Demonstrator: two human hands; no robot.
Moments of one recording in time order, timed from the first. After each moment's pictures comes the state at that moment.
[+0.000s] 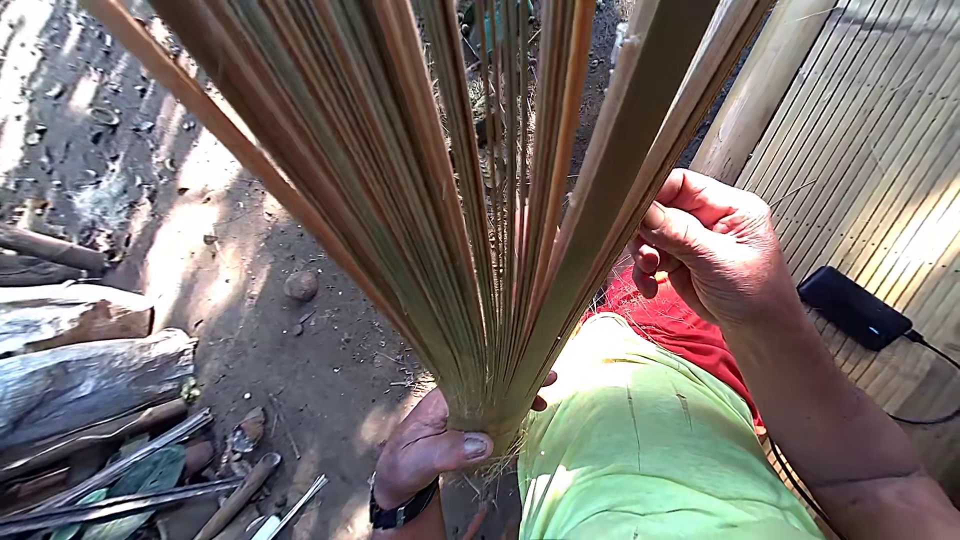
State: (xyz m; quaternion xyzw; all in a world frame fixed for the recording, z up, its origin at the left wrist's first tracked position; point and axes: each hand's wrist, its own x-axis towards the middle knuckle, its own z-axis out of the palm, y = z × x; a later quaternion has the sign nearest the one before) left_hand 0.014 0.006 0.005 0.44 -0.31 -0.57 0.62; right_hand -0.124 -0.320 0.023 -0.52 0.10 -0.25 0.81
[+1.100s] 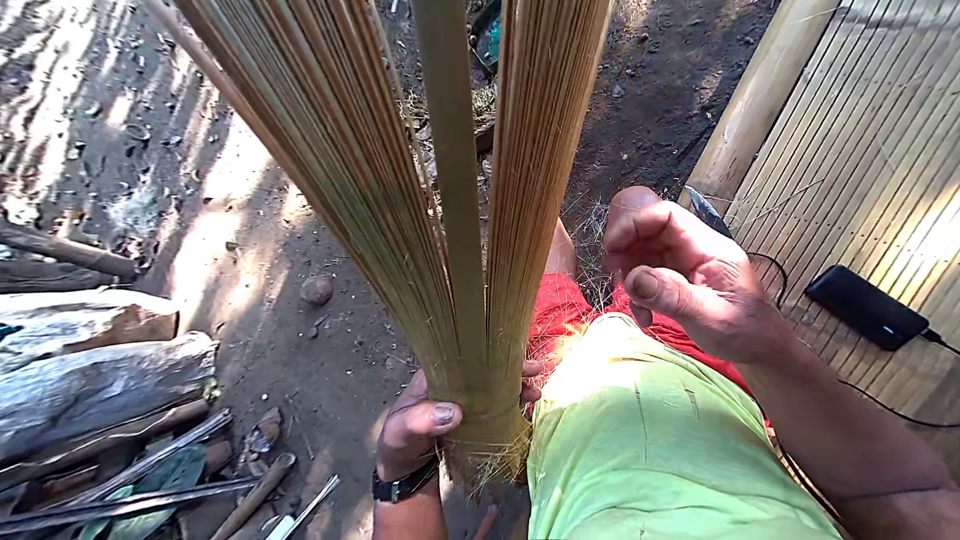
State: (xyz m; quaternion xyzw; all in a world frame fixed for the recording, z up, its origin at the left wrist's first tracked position) left_hand 0.032 0.010 0.000 0.38 -0.22 -0.58 0.69; right_hand -0.135 -0.304 0.024 -0.61 0.07 -0.20 0.76
